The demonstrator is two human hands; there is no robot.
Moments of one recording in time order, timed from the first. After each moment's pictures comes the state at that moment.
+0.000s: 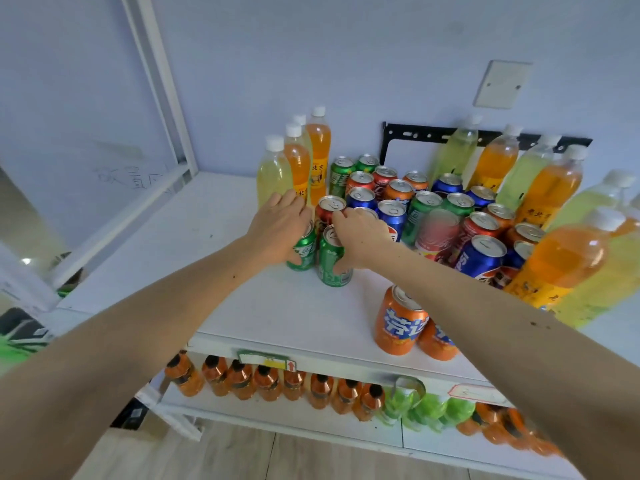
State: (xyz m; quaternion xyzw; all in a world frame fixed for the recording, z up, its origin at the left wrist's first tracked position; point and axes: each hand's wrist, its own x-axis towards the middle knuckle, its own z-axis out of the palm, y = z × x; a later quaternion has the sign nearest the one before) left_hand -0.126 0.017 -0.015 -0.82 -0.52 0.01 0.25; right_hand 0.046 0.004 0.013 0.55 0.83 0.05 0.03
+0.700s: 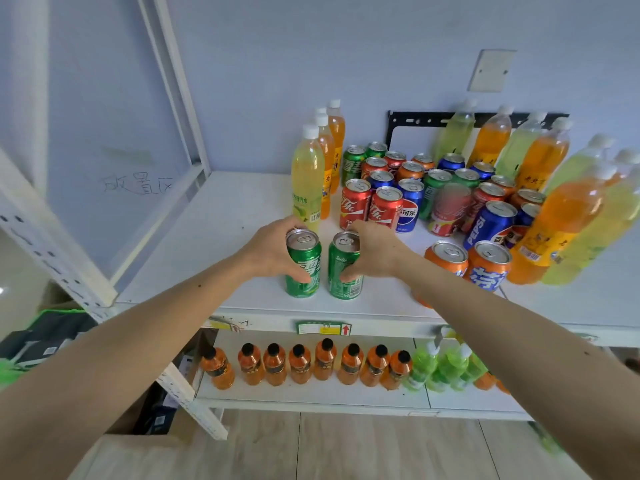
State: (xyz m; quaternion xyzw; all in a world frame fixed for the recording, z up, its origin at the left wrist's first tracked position) left_hand -0.217 -0.059 -0.026 -0.74 -0.54 -0.24 -0.32; right_hand -0.005 -0.070 -0.010 0.62 0.77 -0.14 -0.09
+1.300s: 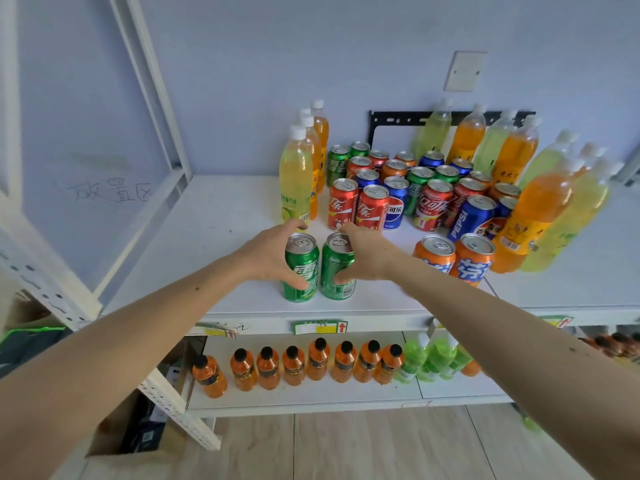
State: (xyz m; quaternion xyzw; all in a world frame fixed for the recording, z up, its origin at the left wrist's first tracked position) left_hand -0.216 -0.058 -0.020 -0.81 -0.49 -0.14 -0.29; right_hand -0.010 -0.084 -0.009 0.64 0.75 -0.16 -0.07
